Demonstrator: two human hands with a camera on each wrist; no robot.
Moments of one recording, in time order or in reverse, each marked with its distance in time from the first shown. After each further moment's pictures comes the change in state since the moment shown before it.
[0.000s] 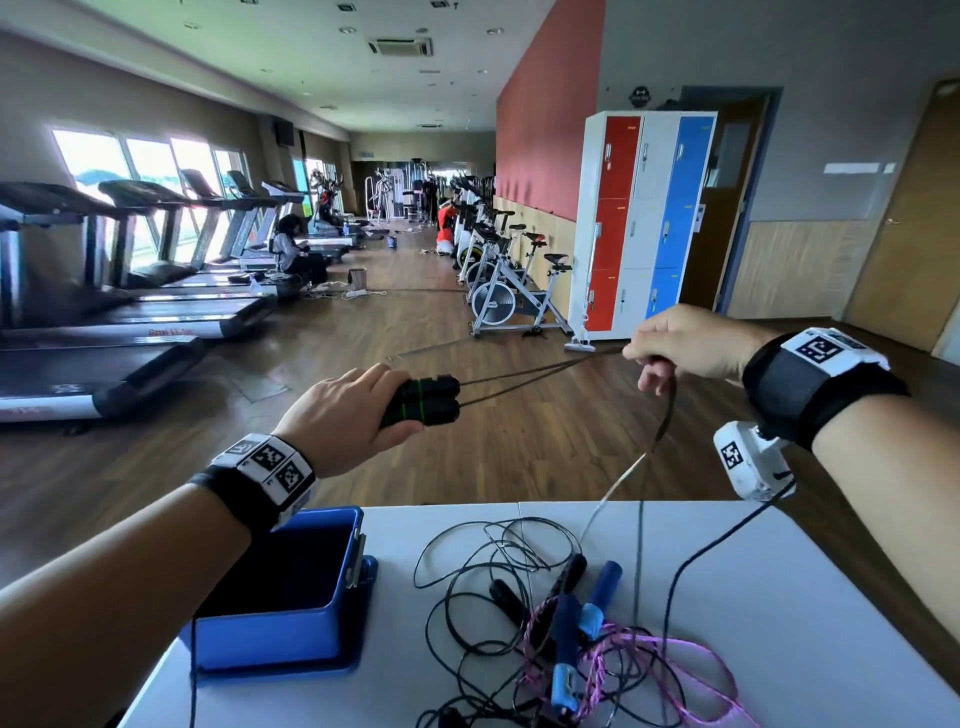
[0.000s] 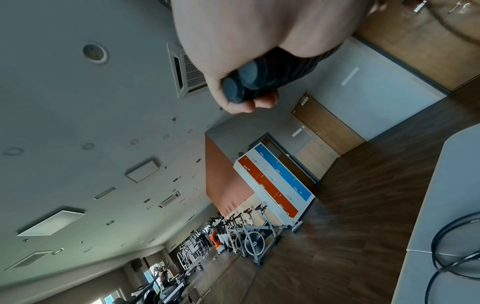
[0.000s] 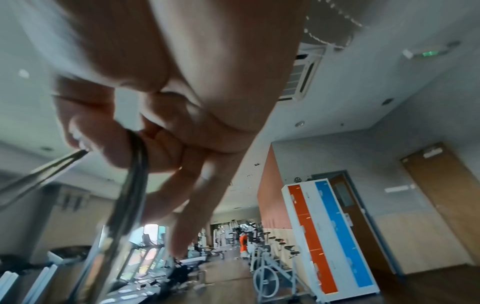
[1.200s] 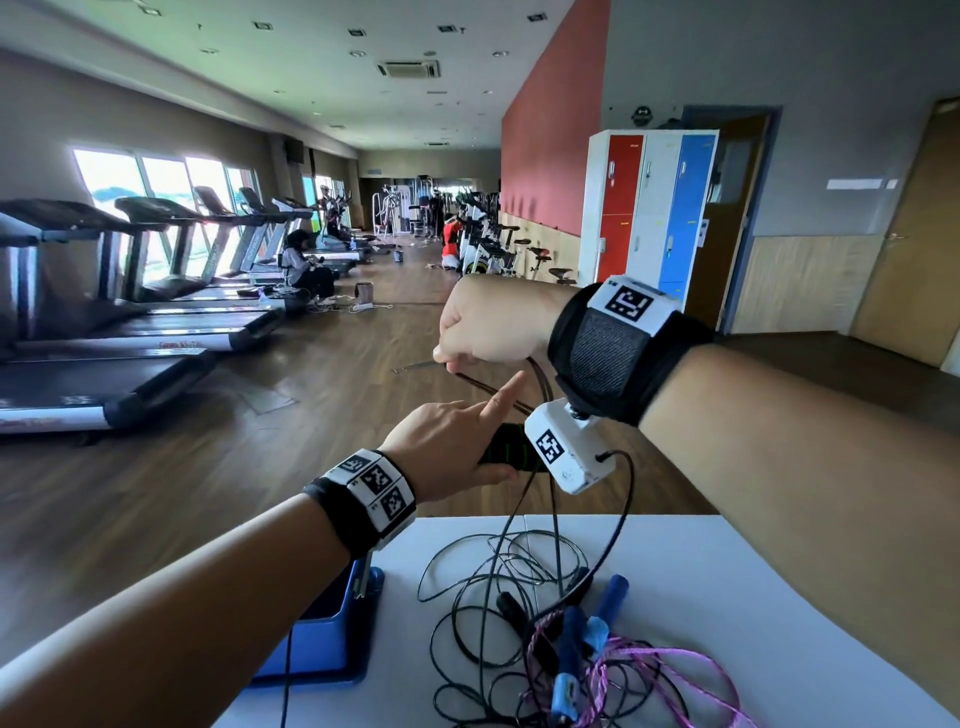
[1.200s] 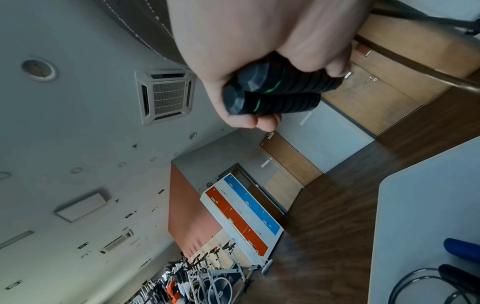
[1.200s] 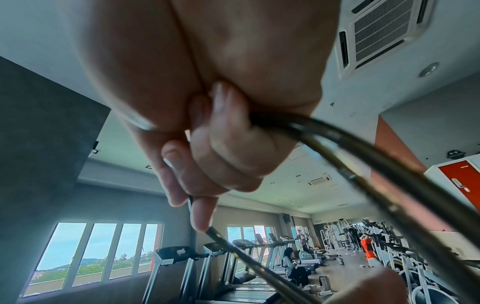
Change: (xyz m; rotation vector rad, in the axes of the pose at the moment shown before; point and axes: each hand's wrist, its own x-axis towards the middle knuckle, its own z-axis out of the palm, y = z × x) left_hand 0.036 0.086 -0.006 -0.080 -0.053 0.151; right_hand 0.005 -0.182 0.082 -0.429 -0.149 -0.330
